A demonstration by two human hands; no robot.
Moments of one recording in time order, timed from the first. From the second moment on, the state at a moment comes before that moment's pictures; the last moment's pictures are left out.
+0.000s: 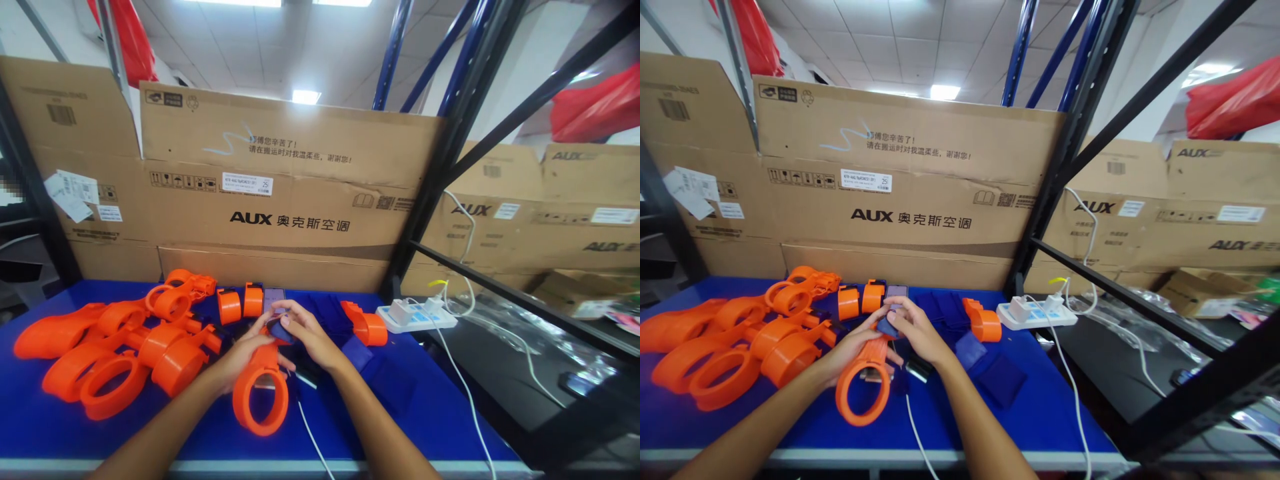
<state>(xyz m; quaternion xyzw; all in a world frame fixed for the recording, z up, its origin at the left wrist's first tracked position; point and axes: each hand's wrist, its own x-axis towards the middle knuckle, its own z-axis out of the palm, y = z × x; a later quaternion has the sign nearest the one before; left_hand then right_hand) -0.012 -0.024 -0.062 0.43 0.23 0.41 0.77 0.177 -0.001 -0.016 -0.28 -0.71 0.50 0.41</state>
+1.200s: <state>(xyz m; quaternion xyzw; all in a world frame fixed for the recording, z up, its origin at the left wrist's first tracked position) -0.001 -0.026 -0.056 0.45 0.29 0.50 0.68 0.171 0.002 -0.023 -0.32 -0.70 0.46 0.44</state>
